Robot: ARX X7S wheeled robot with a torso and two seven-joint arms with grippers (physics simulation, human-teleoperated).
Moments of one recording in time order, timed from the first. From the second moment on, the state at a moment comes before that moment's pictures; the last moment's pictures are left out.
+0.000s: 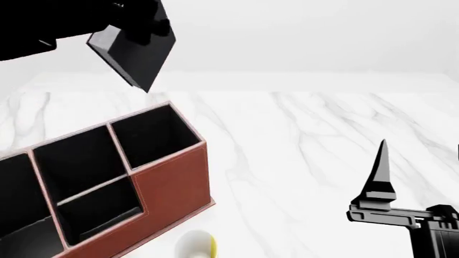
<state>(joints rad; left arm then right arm) -1.80 -0.60 0.77 -0.14 -1.46 -1.24 -0.45 -0.07 1.15 -0.37 -0.87 0.54 -0.03 1.07</state>
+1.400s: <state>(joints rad) -1.91 -0.17 1.23 -1.07 -0.99 -1.16 0.16 -0.08 1.14 -0.35 -0.84 0.53 -0.07 1.05</state>
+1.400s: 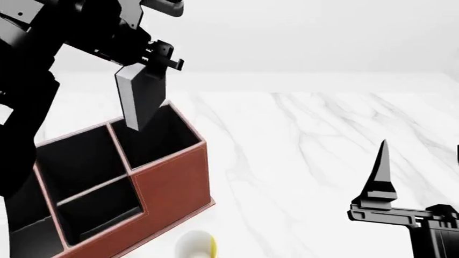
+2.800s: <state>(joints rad) -1.76 -0.27 1.21 -0.81 -1.04 -1.18 0.06 -0.06 1.10 -0.37 -0.82 0.53 -0.04 1.02</state>
